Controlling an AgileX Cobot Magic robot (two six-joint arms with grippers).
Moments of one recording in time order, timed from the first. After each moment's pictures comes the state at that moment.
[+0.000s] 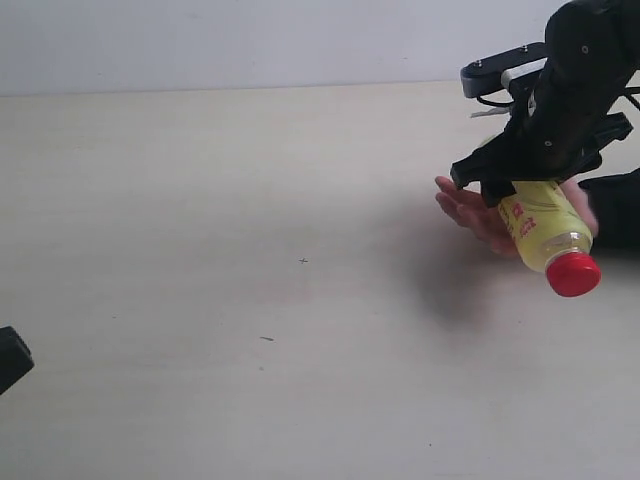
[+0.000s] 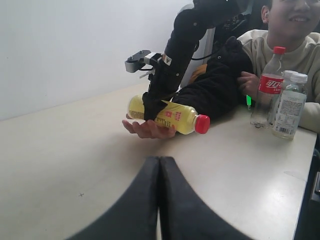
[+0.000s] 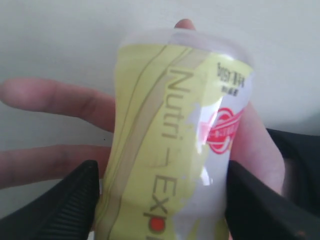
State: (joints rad) left arm -0.84 0.18 0.00 -0.11 -0.08 0.02; right arm 0.29 1.83 -1.15 -0.29 0.70 0.26
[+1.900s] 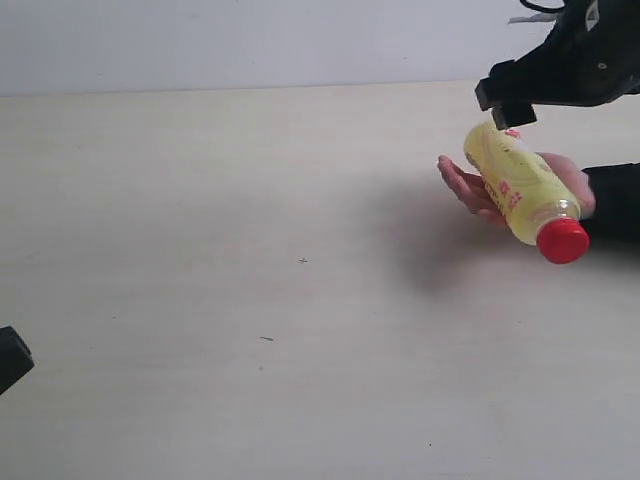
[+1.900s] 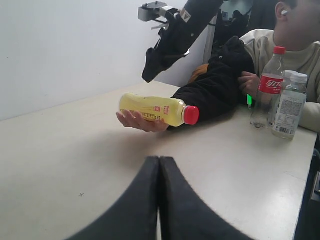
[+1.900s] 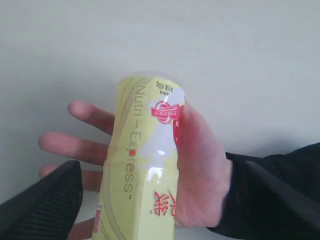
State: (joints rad) left arm -0.84 0.18 0.00 -0.11 -0.08 0.02; right arm 0.29 1.59 -1.15 -0.30 0.69 0.26
